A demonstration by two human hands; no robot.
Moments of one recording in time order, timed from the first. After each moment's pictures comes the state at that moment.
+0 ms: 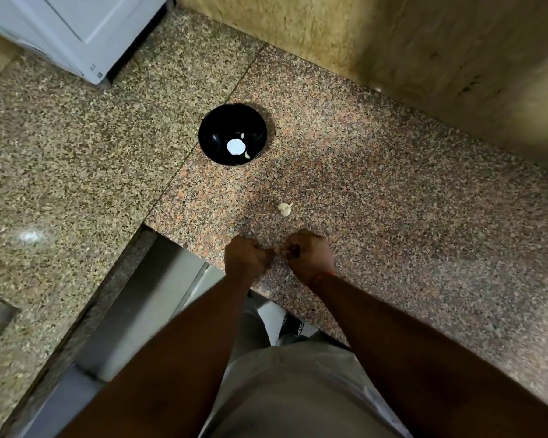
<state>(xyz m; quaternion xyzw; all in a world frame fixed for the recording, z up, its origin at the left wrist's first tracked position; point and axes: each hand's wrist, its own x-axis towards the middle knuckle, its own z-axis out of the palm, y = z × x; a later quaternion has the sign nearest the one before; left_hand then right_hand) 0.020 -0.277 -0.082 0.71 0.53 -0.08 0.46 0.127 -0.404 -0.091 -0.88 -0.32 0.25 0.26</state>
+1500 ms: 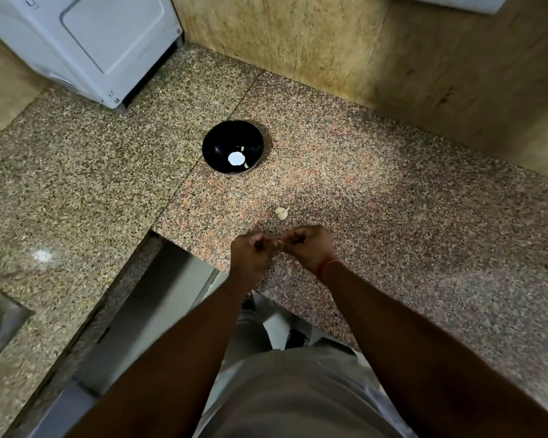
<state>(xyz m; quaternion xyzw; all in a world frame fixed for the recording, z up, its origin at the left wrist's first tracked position) 0.014 -0.295 -0.071 0.76 0.36 0.14 0.52 0.139 -0.410 -0.061 -0.78 -0.19 0.36 0.47</state>
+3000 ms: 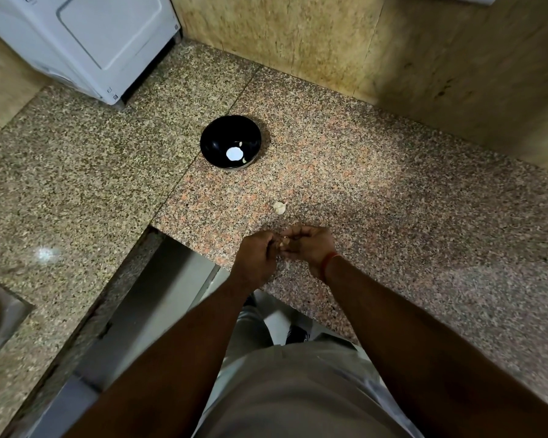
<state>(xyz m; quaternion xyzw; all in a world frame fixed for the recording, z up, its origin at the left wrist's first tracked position) 0.014 -0.304 -0.071 0.89 0.23 0.10 0.37 0.137 -0.415 -0.067 -0.65 0.06 0.49 0.58</state>
